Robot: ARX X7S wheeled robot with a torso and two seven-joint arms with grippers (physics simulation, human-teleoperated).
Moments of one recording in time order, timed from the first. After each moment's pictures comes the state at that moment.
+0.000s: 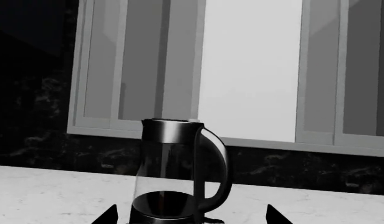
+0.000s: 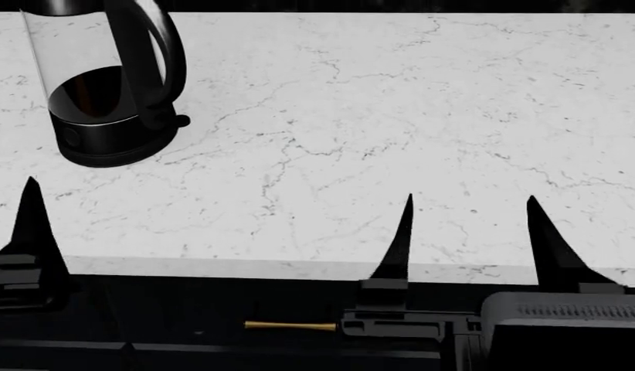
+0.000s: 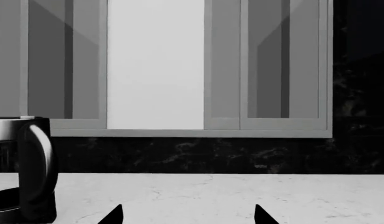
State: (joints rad) left arm -0.21 -0.17 -0.06 0.53 -0.25 -0.35 -0.10; right arm 0.20 0.13 -0.01 -0.72 0.14 0.56 0.10
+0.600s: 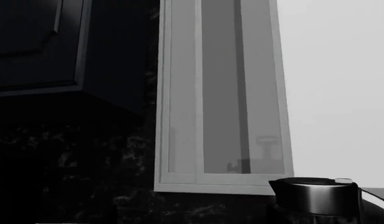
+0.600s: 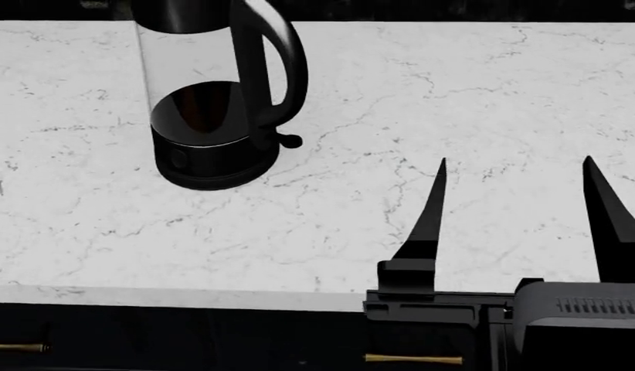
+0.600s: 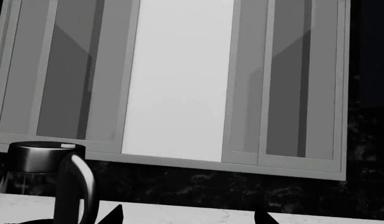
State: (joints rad) left arm -0.27 -0.27 -0.17 0.55 -0.20 -0.30 -0.15; right arm 0.27 0.22 0.00 -0.91 0.13 0.73 0.16
